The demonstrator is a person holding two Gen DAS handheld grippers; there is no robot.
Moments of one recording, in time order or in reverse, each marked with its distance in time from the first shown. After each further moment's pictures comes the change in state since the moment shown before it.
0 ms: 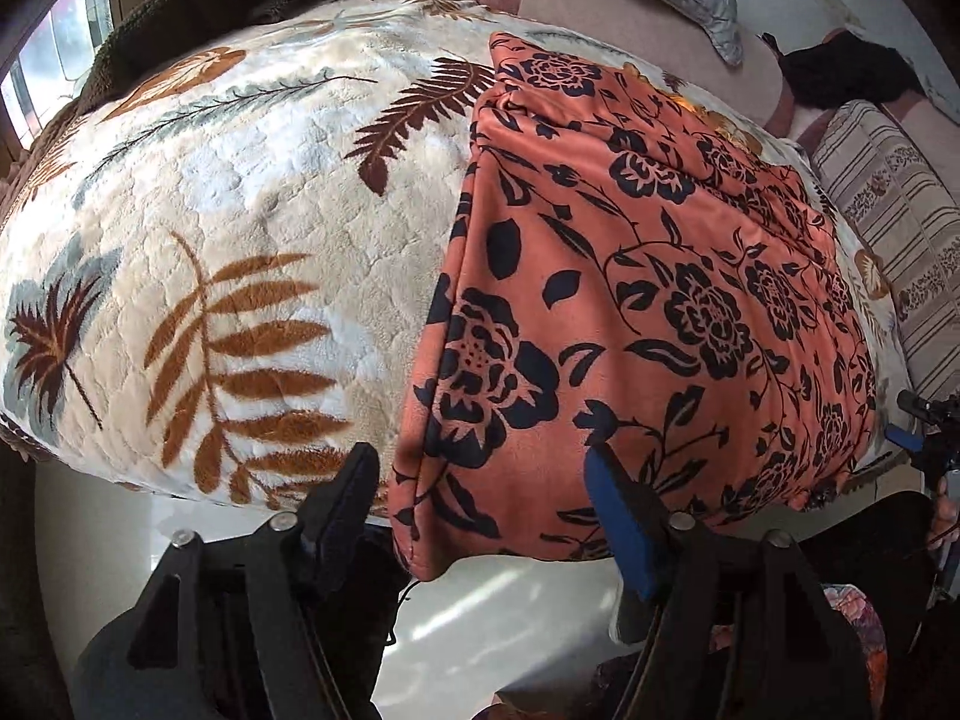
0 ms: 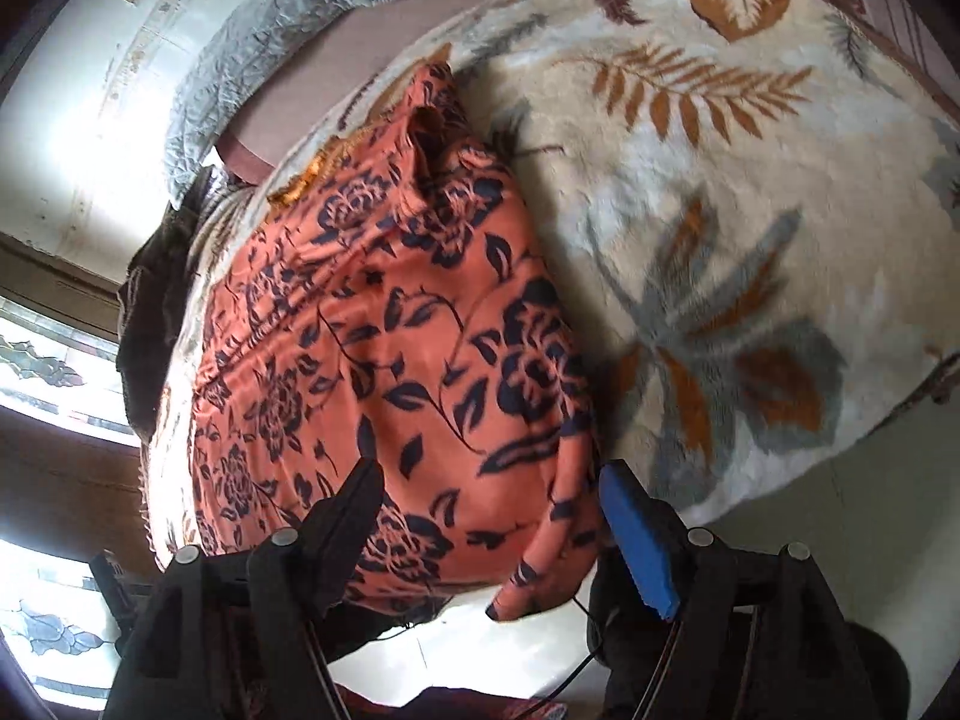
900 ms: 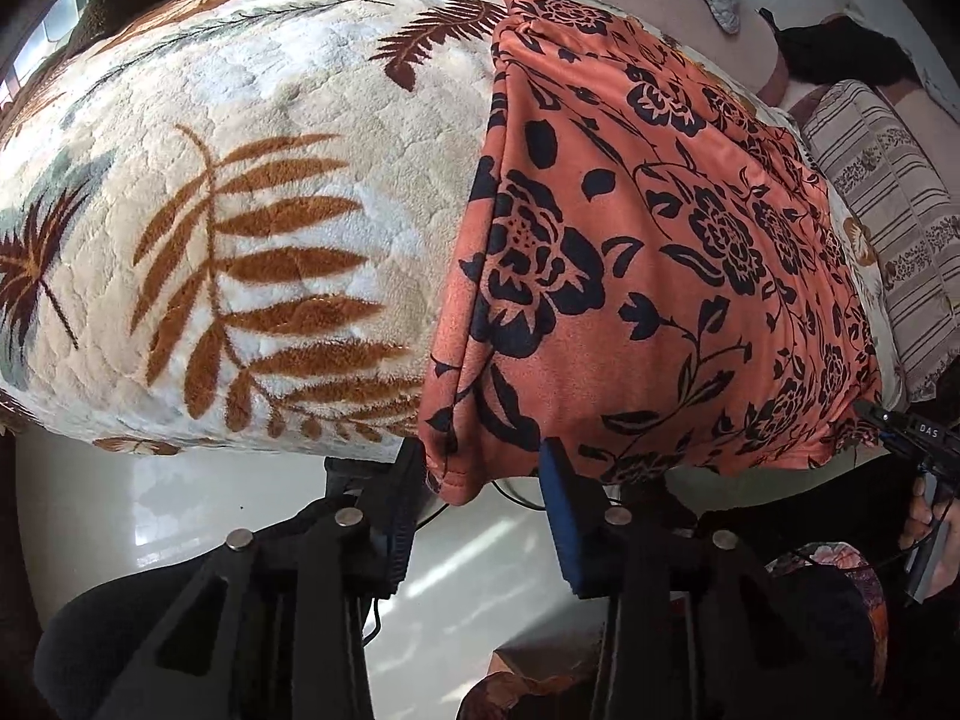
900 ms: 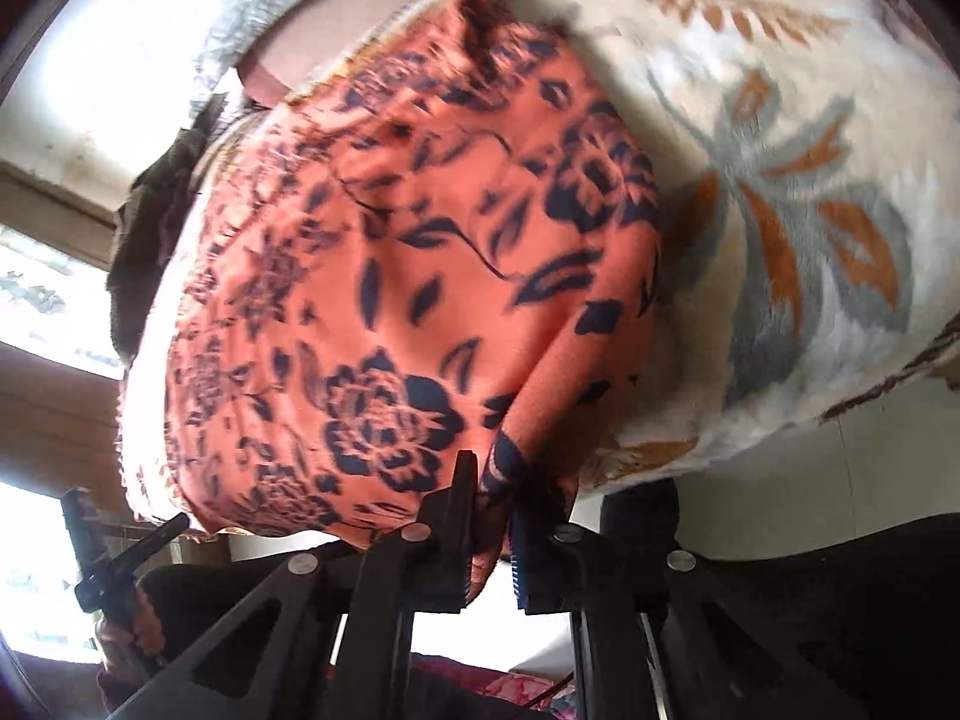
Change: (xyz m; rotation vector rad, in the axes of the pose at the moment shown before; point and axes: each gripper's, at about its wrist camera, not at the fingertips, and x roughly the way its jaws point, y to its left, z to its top) left arm 0.010 0.038 -0.032 -0.013 0.112 -0.069; right arm 0.019 0.010 -0.061 -0.121 0.029 -0.004
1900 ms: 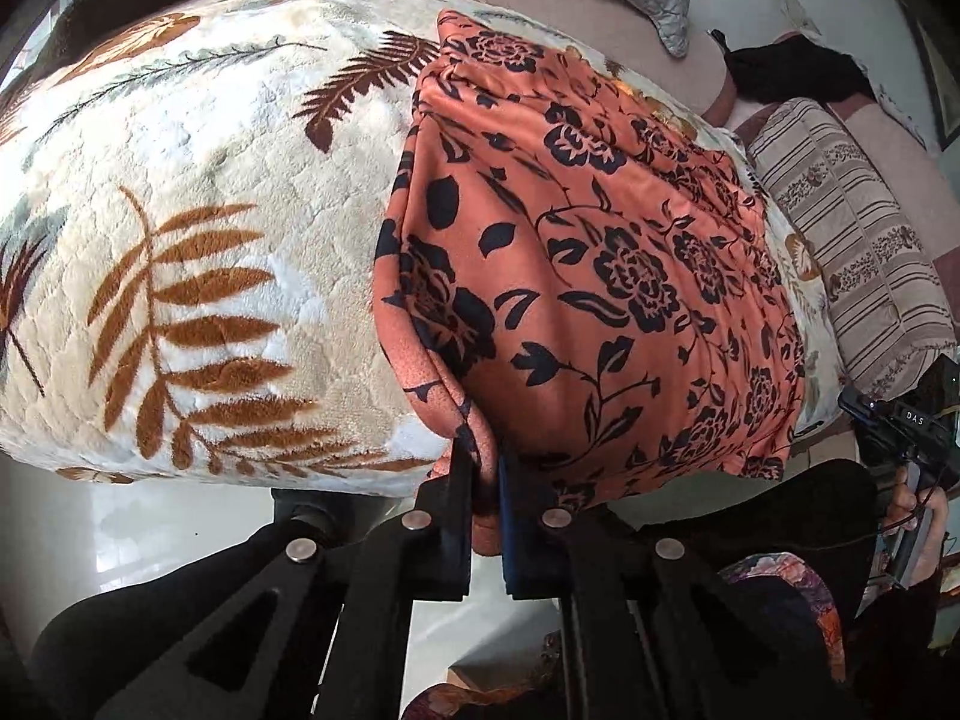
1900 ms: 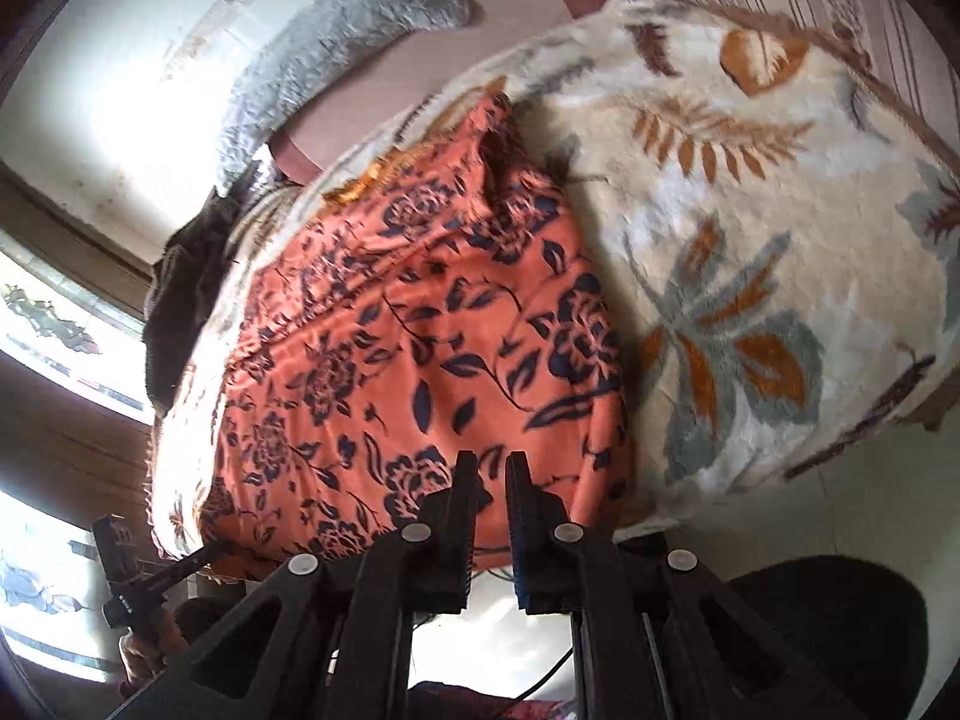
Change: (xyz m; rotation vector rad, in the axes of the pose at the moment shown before) left arm -0.015 -0.026 0.013 0.023 -0.037 -0.117; right arm -0.053 0.007 0.030 0.045 -0.098 -0.002
